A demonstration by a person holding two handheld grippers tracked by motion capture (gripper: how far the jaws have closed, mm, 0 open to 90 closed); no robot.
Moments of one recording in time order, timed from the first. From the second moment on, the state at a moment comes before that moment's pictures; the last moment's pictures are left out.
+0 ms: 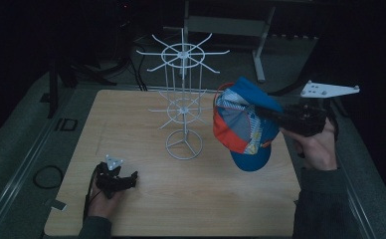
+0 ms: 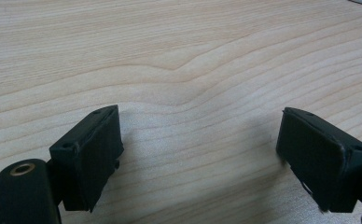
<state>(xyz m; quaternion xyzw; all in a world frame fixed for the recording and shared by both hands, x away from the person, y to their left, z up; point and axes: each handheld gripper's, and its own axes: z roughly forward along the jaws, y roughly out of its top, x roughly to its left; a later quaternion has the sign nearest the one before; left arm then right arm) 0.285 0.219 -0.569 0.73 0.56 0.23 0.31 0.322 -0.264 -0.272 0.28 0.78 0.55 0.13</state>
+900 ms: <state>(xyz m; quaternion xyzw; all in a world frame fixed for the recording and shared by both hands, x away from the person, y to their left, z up) 0.285 0.219 -0.569 0.73 0.56 0.23 0.31 0.318 -0.273 -0.255 0.27 0.75 0.58 0.14</state>
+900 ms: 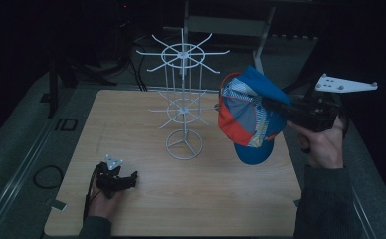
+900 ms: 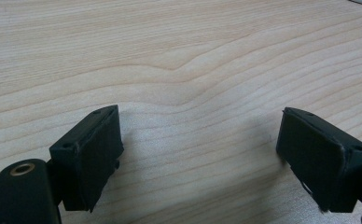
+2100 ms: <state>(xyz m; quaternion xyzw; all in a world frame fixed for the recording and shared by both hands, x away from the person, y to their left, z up) 0.285 0.219 -0.569 0.73 0.56 0.23 0.31 0.336 -0.218 -0.265 0.25 0.76 0.59 0.12</state>
